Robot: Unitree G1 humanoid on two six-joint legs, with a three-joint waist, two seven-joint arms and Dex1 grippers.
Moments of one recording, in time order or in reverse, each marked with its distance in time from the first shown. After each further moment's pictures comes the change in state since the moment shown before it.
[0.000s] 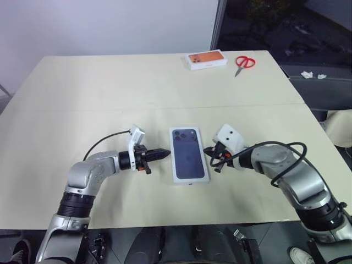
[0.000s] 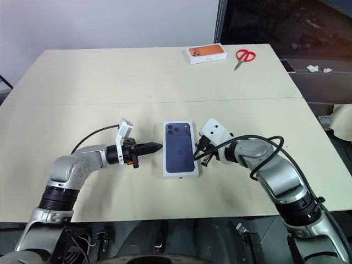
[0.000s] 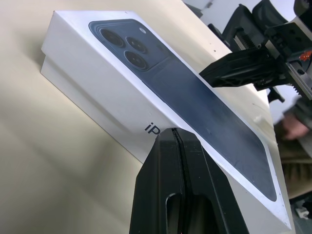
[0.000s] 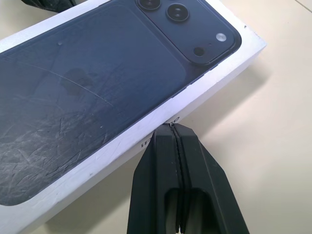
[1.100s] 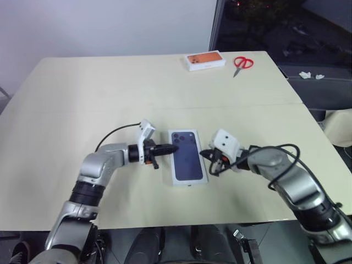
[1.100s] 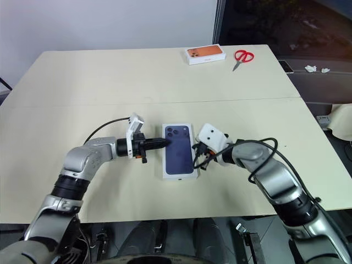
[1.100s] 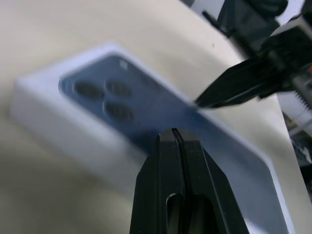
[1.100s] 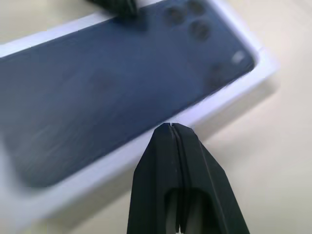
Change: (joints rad) left arm -0.067 0.023 -0.085 0.080 0.095 -0.096 -0.083; right arm 0.069 -0.048 0.037 0.007 -0.017 -0.150 0.104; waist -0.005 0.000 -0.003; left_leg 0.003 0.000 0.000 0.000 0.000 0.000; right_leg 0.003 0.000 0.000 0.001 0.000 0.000
